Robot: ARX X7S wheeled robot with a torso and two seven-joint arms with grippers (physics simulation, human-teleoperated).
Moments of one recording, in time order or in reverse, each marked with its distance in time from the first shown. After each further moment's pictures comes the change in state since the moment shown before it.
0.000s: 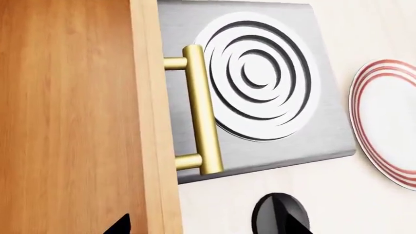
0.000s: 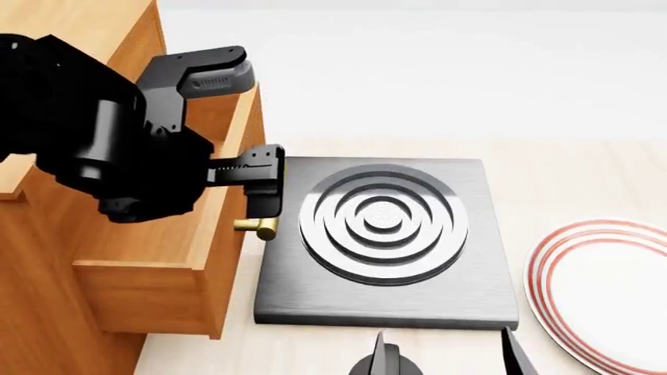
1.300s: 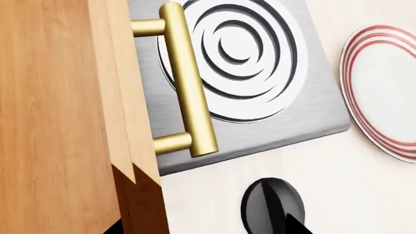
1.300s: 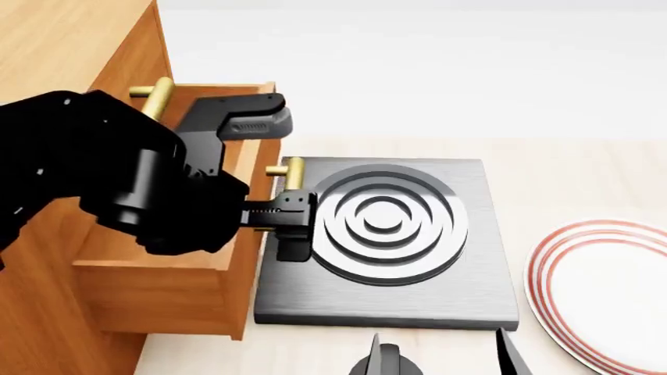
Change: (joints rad) left arm 0.087 -0.003 -0.101 0.125 0.098 0.073 -0.018; right arm 0.011 0.007 -0.017 0.013 0.004 0.002 0.009
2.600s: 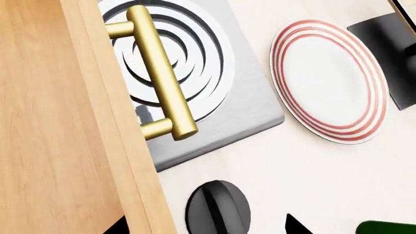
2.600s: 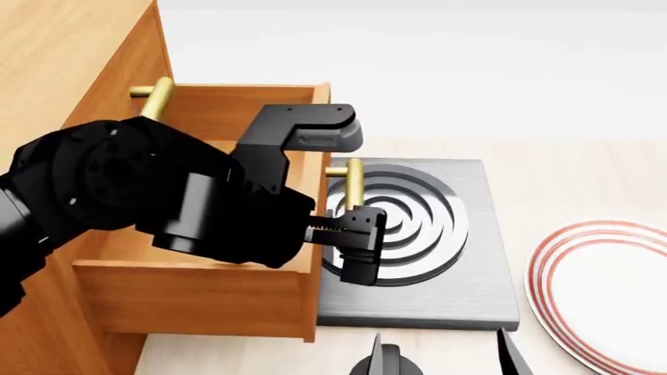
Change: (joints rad) left arm 0.018 -0.009 -0.078 0.267 -0.007 0.152 -0.078; right arm 0.004 0.015 -0.005 0.003 0.013 -0.003 0.010
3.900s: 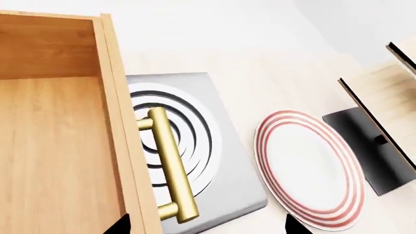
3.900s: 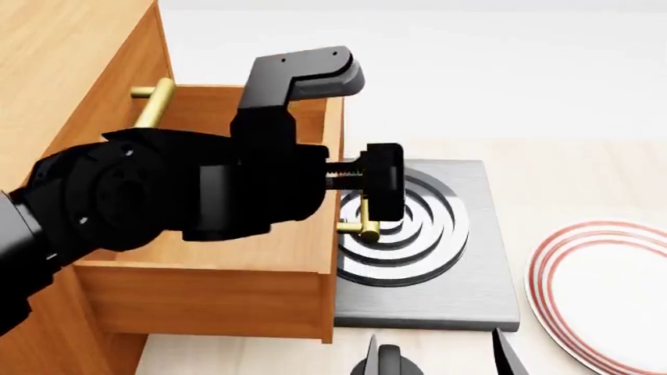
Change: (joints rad) left arm 0.021 -0.005 -0.011 0.086 0.020 0.349 -0.042; right arm 0.011 0.008 -0.017 0.002 0.000 0.005 0.010
